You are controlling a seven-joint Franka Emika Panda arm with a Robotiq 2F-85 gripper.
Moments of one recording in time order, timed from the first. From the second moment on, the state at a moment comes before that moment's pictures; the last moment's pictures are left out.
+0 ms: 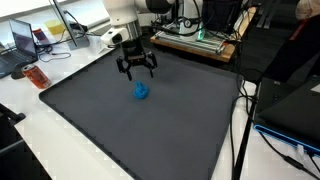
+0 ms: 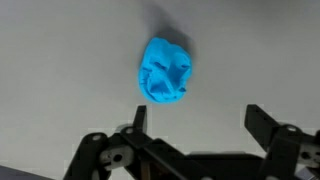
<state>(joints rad) -0.13 0.37 0.18 -2.13 0.16 2.57 -0.69</state>
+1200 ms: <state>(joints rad) -0.04 0.04 0.14 -2.43 0.32 2.76 -0.15</state>
